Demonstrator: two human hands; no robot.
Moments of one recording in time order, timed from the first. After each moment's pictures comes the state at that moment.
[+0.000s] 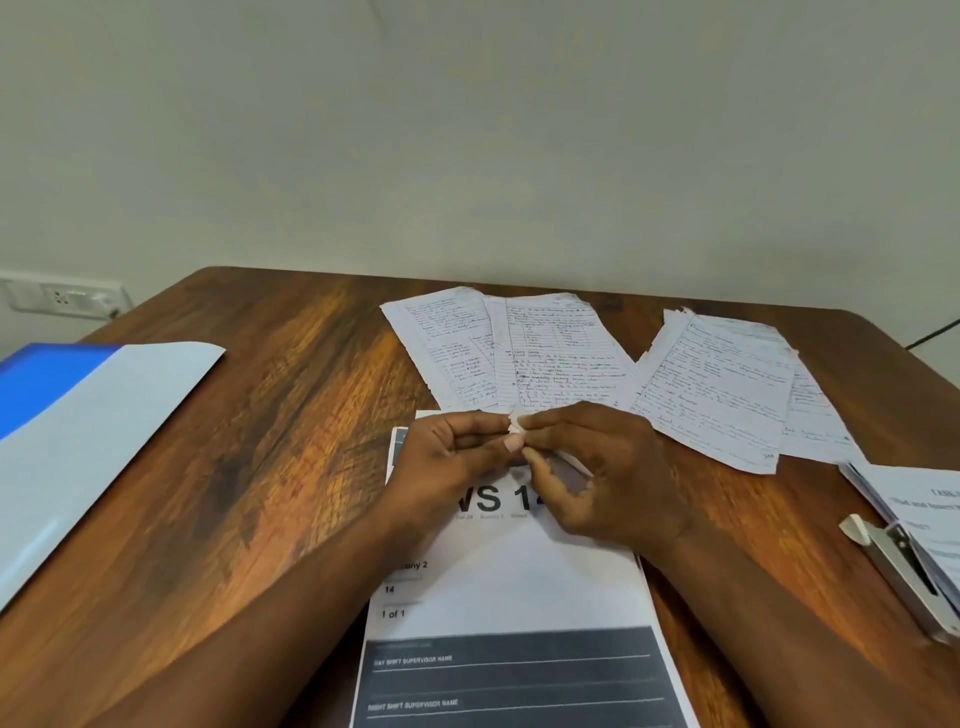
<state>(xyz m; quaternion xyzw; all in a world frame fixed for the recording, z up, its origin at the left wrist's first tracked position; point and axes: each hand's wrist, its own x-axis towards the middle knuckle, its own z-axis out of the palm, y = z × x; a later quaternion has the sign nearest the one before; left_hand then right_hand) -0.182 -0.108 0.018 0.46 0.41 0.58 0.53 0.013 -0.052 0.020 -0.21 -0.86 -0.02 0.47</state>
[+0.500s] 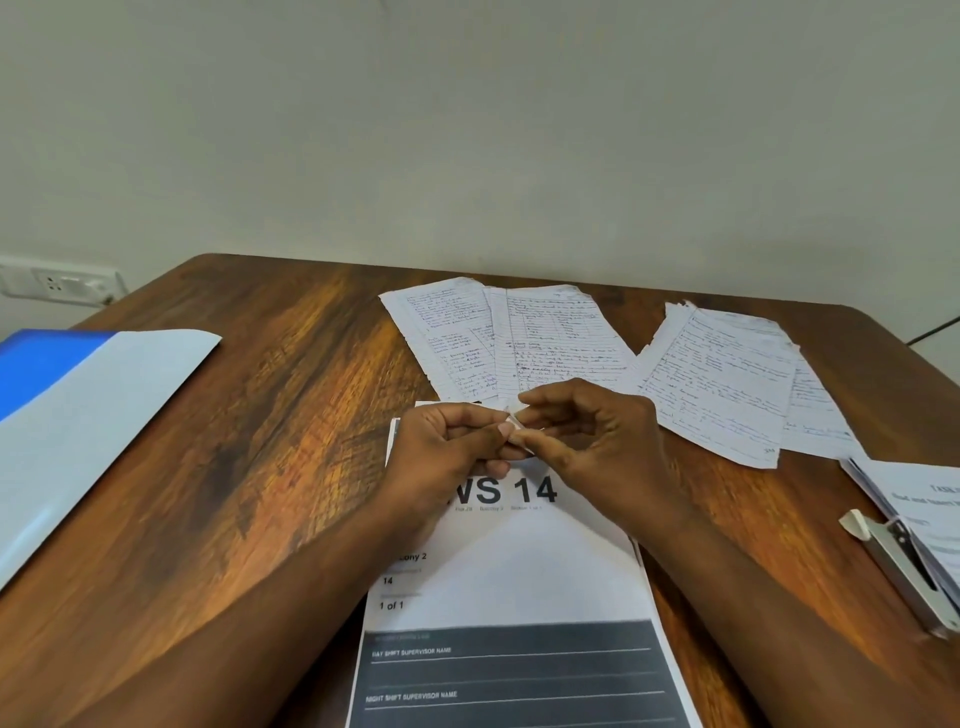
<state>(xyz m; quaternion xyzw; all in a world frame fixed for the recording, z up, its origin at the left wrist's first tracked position) -0.184 -0.102 0.016 0.43 0.44 0.60 0.52 0.002 -0.059 0.029 -0.31 -0.78 0.24 0.49</state>
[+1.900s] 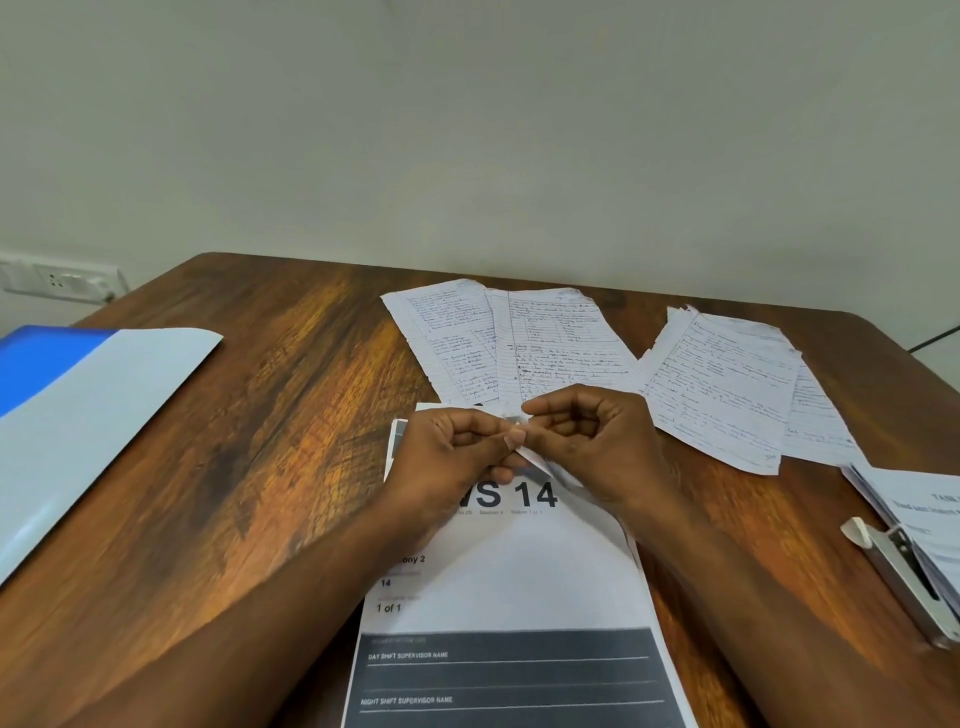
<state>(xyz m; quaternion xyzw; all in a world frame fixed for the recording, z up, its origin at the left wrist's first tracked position) -0.177 -0.100 0.016 0.44 0.45 0.58 0.52 -0.002 -0.054 0.035 -0.41 -0.68 0.39 0.46</state>
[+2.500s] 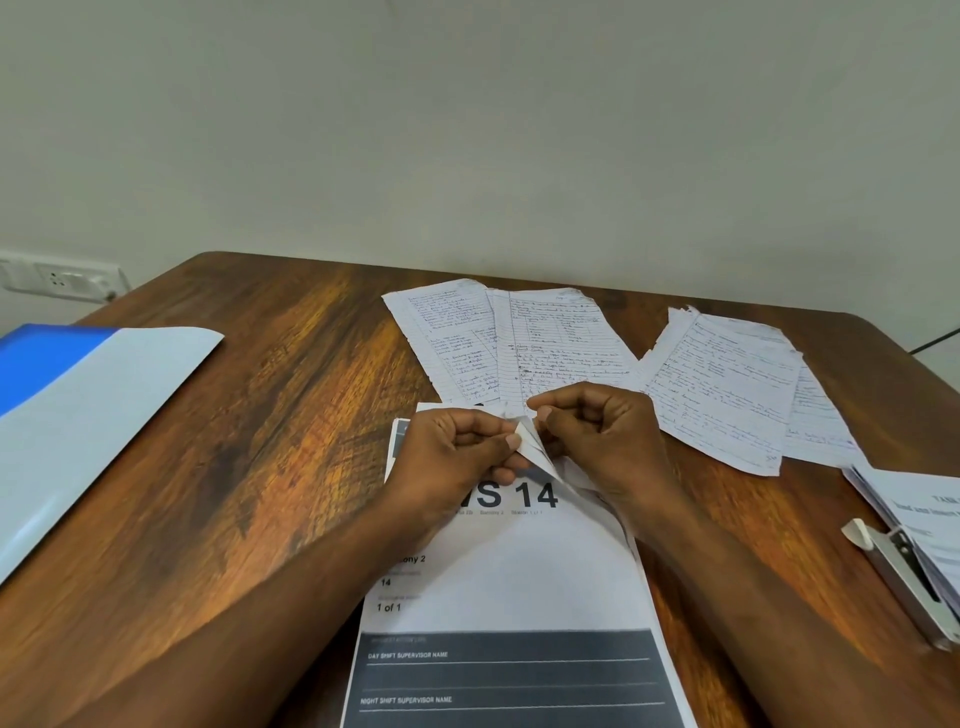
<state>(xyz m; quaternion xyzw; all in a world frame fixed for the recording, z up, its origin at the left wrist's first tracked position) -0.178 -0.098 0.015 0.43 0.46 0.57 0.52 -0.002 -0.052 0.038 -0.40 -0.65 0.42 0.49</state>
